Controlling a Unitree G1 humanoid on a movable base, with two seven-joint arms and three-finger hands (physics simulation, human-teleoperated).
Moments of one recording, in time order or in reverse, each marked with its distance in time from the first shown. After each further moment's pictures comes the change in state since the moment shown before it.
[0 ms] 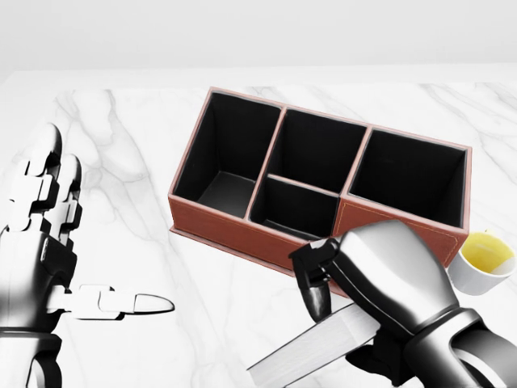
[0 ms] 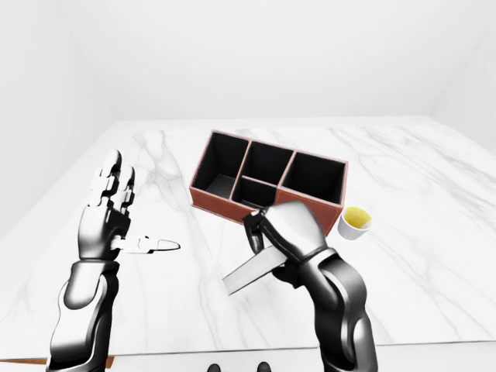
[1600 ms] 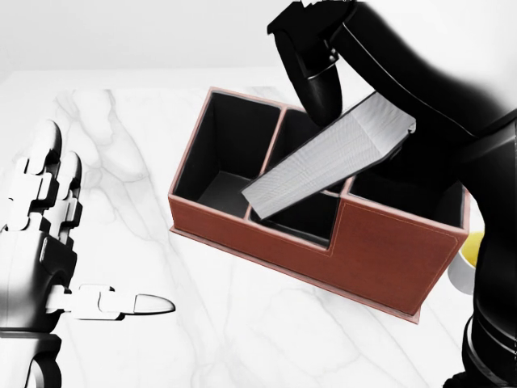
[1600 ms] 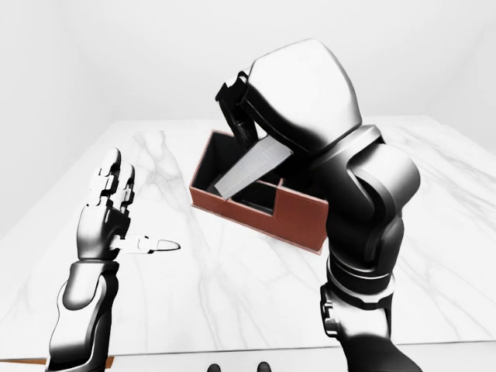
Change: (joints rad) left arm 0.001 -0.001 -0.003 -0.013 -0.001 -0.005 -0.005; right arm -0.777 -0.171 -0.086 0.084 0.089 0.000 0.065
